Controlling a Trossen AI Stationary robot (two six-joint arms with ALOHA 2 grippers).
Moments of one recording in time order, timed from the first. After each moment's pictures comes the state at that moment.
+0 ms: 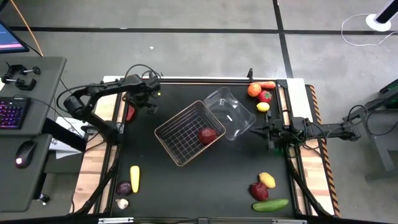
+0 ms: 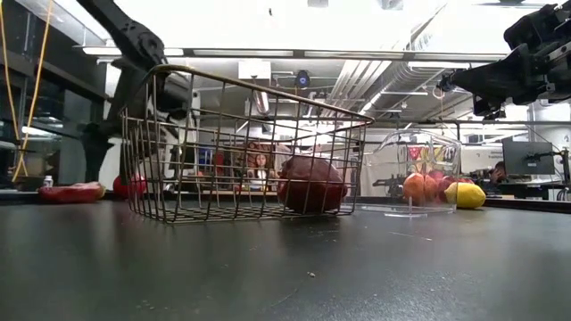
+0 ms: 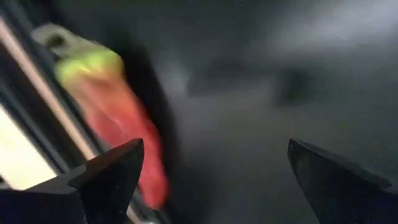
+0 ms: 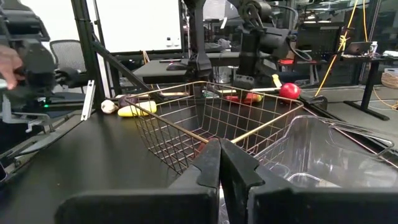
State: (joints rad) left arm 0.78 1.51 0.90 -1.10 -0.17 -0.40; right arm 0.07 0.03 0.01 0.03 0.09 0.03
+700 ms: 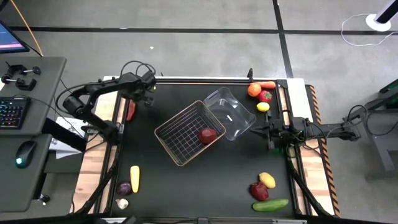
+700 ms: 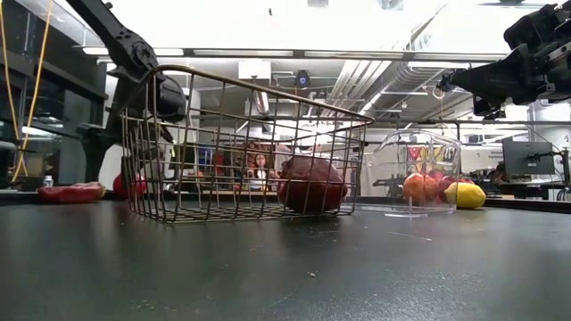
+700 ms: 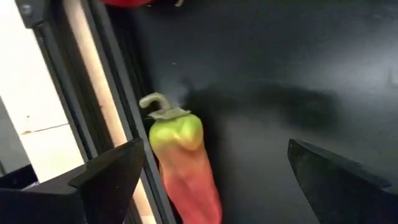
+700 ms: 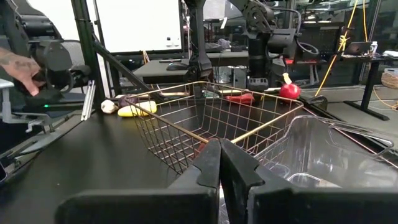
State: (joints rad) left arm 0.89 1.51 0.86 -0.94 -0.36 -0.39; right arm 0.07 0.03 0.01 0.03 0.09 0.03
